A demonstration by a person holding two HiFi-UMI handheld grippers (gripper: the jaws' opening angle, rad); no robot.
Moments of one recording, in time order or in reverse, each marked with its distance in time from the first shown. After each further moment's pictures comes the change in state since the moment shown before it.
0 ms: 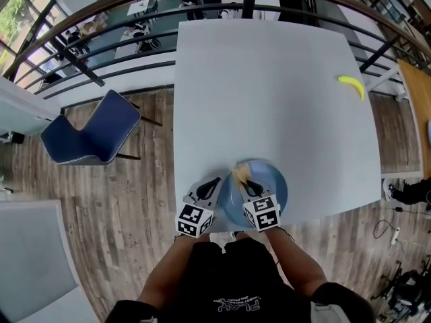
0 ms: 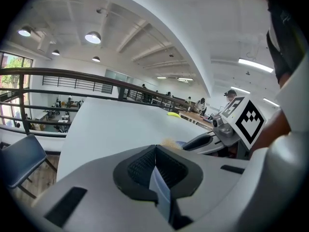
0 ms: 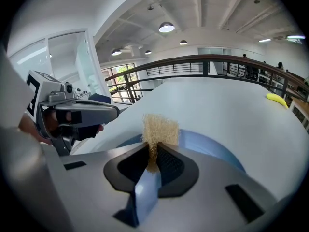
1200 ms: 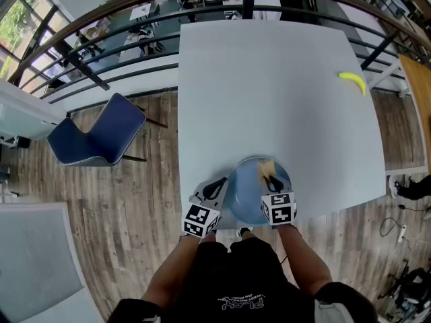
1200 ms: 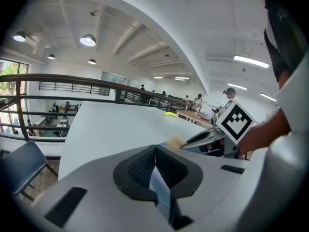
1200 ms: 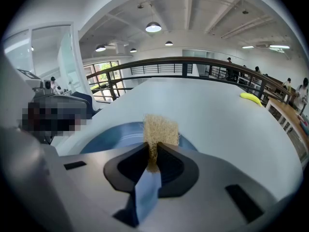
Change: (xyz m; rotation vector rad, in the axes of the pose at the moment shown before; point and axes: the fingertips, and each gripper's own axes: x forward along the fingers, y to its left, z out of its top) left arm -0.004 -0.019 0.006 0.051 0.000 -0.012; right arm -0.034 -0.063 -0.017 0.059 0.015 -0.207
